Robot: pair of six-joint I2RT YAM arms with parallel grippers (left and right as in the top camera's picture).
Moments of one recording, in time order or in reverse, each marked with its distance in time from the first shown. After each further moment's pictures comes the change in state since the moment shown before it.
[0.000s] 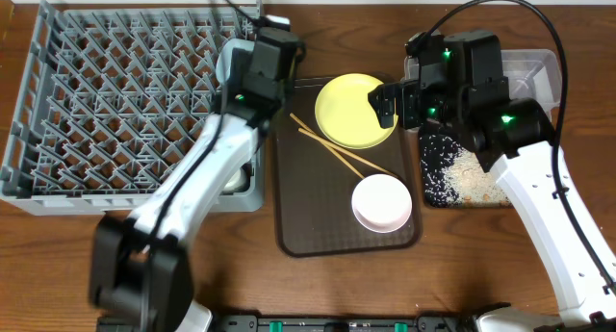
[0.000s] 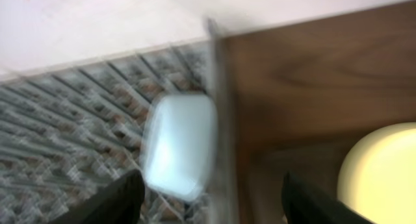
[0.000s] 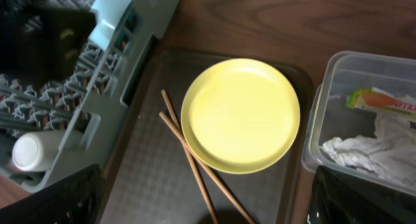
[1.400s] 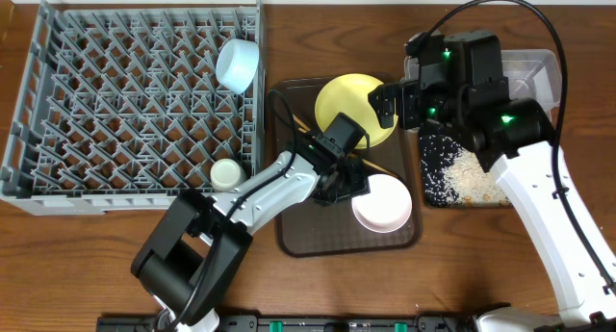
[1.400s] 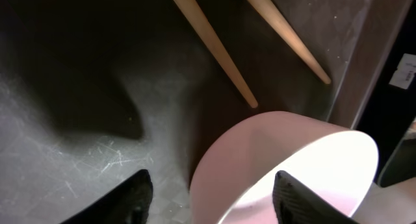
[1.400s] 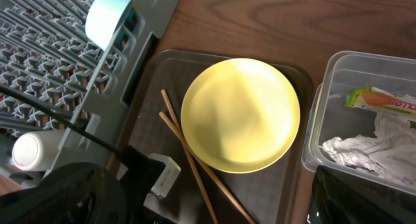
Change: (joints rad) left arm -0.303 0.138 -0.203 -0.178 0.709 -0.842; right arm 0.000 0.000 0.000 -0.001 0.000 0.000
